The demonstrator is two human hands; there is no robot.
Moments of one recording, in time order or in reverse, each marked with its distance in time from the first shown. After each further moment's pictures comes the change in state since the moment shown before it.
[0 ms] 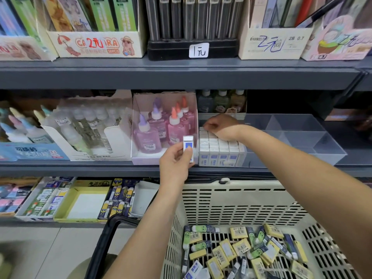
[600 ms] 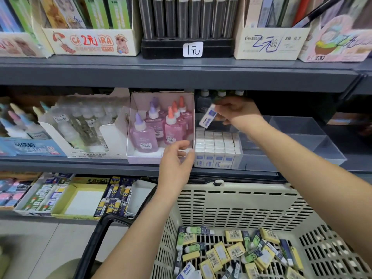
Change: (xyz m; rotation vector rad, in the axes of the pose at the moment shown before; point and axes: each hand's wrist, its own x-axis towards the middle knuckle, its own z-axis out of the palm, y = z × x) left_hand 0.004 -0.008 0.004 0.473 -0.010 0.228; right_hand -0.033 -0.003 -0.033 0.823 0.314 -0.017
